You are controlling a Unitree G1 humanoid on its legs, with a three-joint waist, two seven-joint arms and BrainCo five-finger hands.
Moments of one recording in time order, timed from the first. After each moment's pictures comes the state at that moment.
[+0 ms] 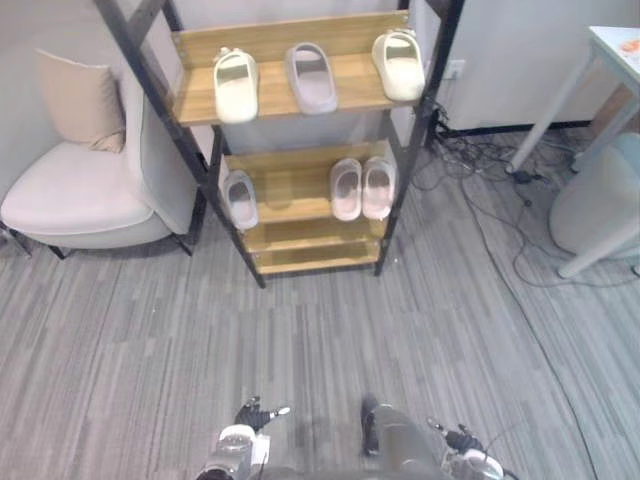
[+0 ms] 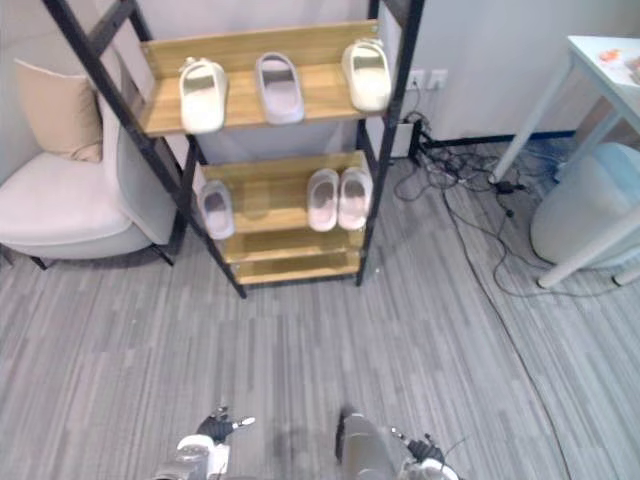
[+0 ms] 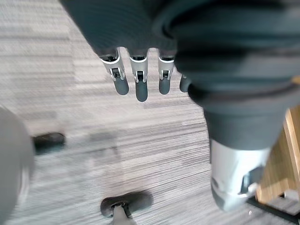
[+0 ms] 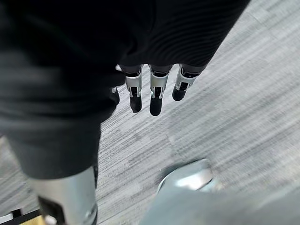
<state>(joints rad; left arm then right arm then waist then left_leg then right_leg) -0.08 0.04 -0.04 1.15 -0.04 -0.03 0.10 0.00 -0.14 -0.32 1.15 0.20 -0.06 -0.09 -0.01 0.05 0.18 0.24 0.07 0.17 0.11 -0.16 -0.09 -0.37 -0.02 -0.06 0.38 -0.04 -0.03</state>
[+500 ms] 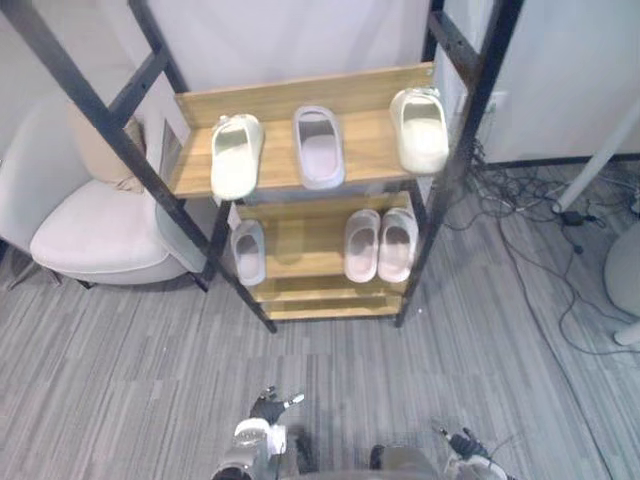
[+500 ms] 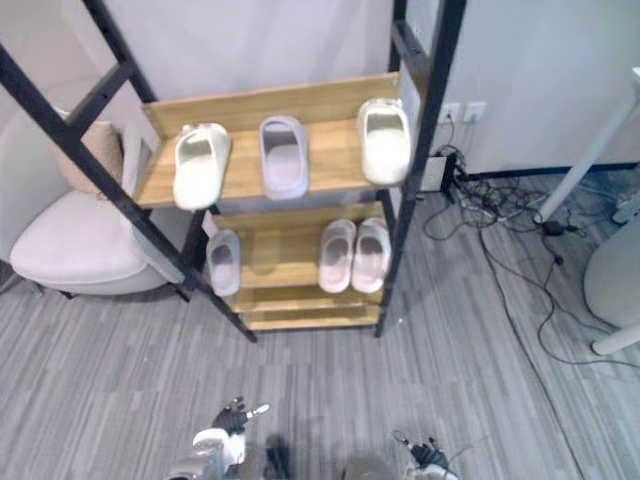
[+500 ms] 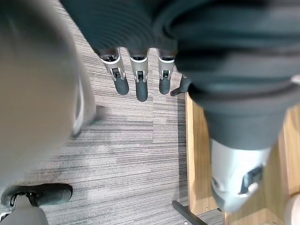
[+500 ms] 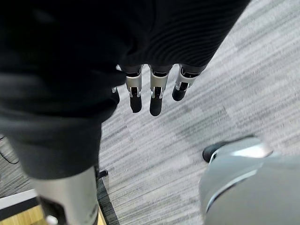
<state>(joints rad) -0.07 -0.01 0.01 1.07 -0.04 -0.04 0.08 0.03 -0.11 -0.32 1.11 0.20 -0.06 -0.09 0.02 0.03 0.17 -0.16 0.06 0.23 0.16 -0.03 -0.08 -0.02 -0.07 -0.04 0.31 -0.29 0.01</state>
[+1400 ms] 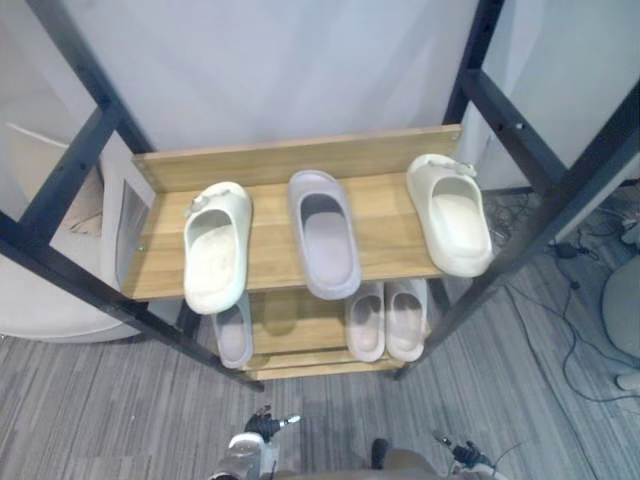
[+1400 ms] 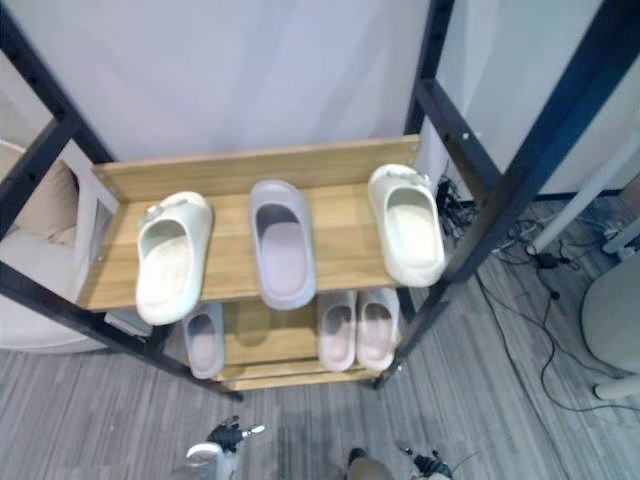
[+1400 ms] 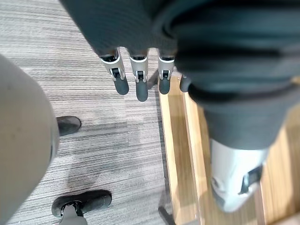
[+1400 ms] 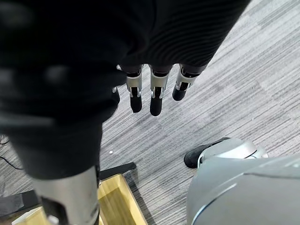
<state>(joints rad) -0.05 0.03 -0.01 1.17 -0.04 -0.03 0.08 0.03 -0.13 -0.35 1.17 0.20 -0.05 -0.08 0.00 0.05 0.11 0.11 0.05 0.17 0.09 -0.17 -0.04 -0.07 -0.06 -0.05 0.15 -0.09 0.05</state>
